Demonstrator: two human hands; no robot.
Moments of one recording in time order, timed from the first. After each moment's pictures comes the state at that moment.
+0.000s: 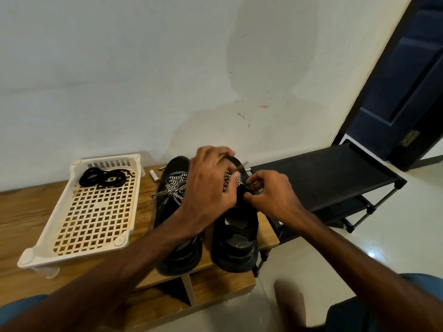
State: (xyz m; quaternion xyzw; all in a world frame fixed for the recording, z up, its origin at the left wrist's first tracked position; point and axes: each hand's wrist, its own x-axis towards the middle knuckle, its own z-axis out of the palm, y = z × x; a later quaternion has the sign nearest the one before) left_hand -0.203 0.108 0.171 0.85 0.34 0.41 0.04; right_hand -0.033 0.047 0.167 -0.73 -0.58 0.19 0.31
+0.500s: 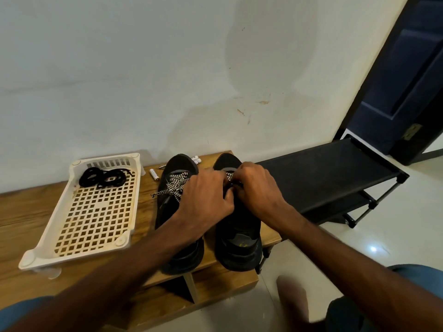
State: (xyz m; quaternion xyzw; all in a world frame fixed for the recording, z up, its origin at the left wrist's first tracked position) left_hand -0.209 0.097 0.173 0.86 0.45 0.24 0.07; right_hand -0.065 0.068 0.172 -0.69 -0.70 0.00 0.19
